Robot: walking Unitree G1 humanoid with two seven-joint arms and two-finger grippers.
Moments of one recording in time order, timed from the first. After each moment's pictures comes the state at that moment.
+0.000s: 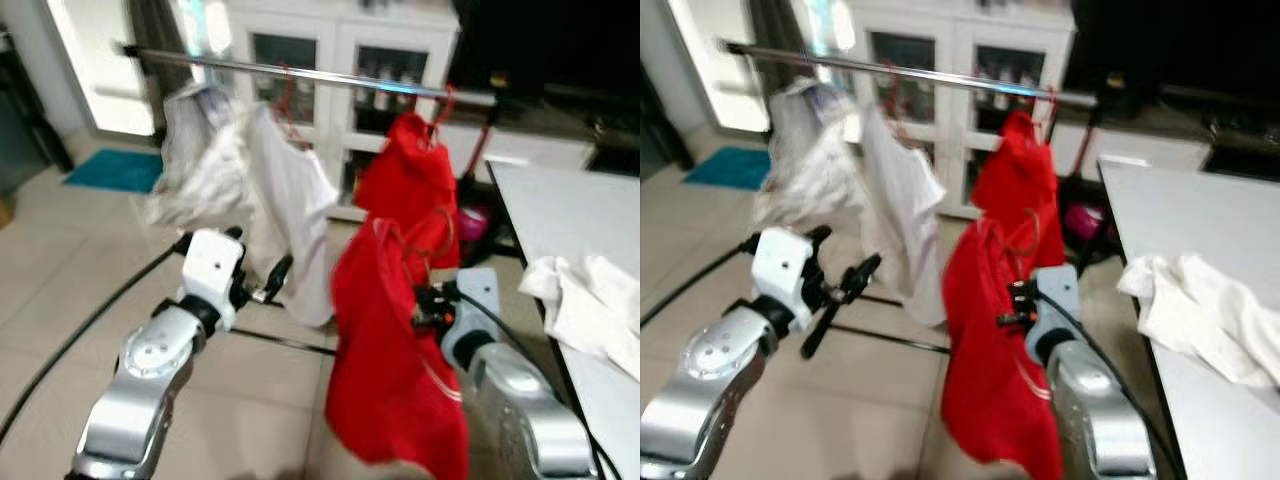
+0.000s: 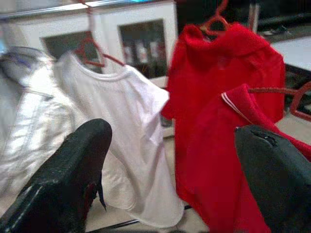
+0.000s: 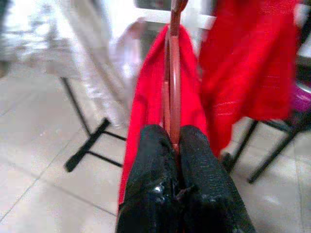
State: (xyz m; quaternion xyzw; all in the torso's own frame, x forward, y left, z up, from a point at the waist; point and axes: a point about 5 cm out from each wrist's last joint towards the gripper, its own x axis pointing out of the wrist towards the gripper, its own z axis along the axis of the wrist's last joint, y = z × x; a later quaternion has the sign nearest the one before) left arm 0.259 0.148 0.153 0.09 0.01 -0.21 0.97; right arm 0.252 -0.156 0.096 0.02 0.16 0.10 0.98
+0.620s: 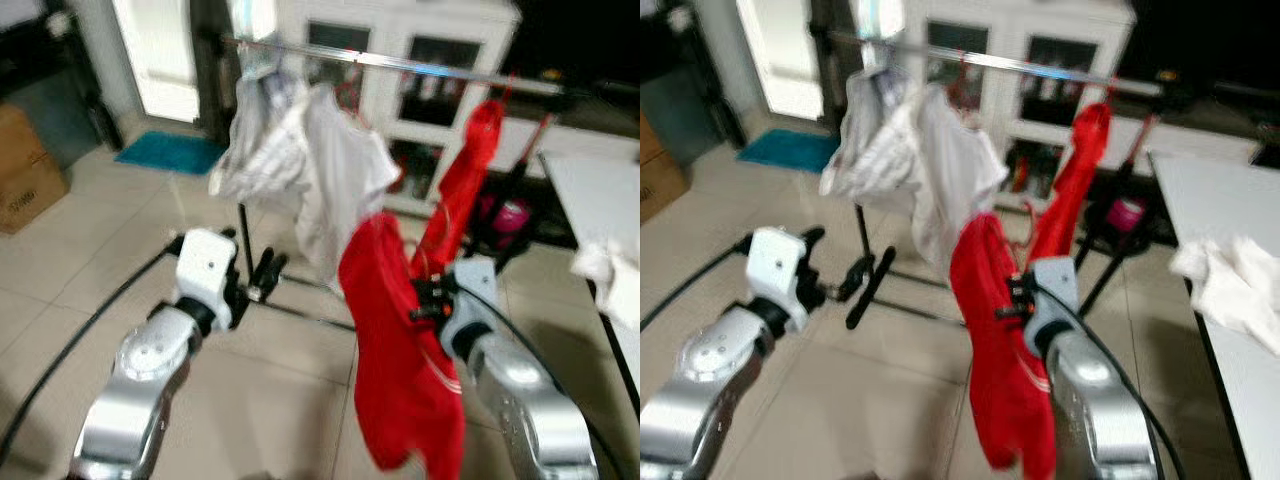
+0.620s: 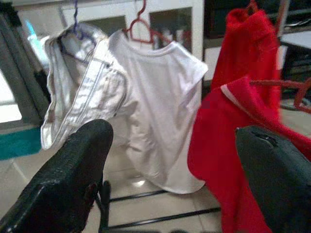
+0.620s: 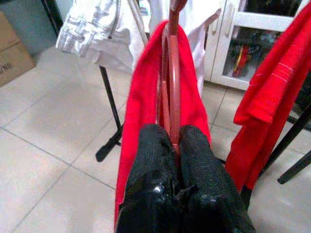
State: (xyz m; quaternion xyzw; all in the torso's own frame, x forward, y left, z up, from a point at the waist) left arm 0.259 0.153 0.149 0.08 0.02 -0.20 0.98; right arm 0.257 -0.151 0.101 0.02 0.16 0.13 0.98
